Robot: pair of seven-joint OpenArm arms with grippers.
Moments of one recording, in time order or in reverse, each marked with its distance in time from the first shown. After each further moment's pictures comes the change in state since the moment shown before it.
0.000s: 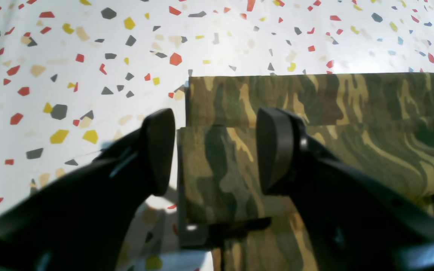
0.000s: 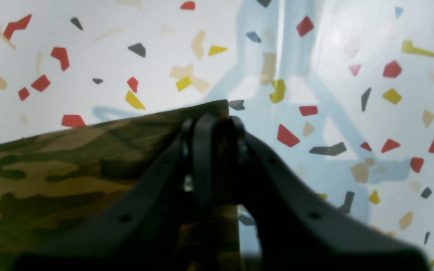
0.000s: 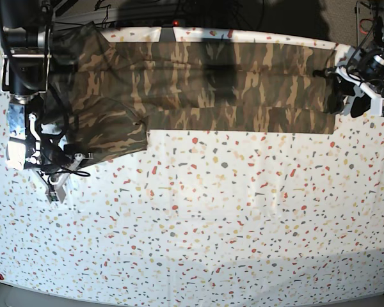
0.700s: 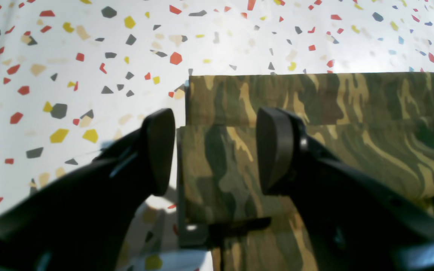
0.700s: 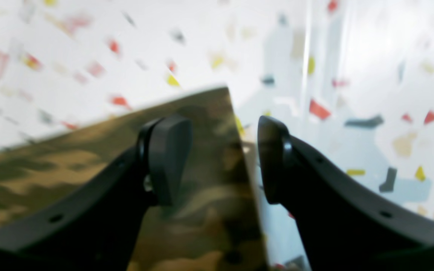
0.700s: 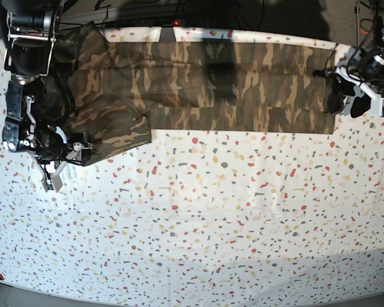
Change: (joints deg) left arm 0.0 0.0 0.0 0.0 0.0 0.0 0.0; right arm -5.4 -0.9 8.0 6.7 2.7 0.6 4.7
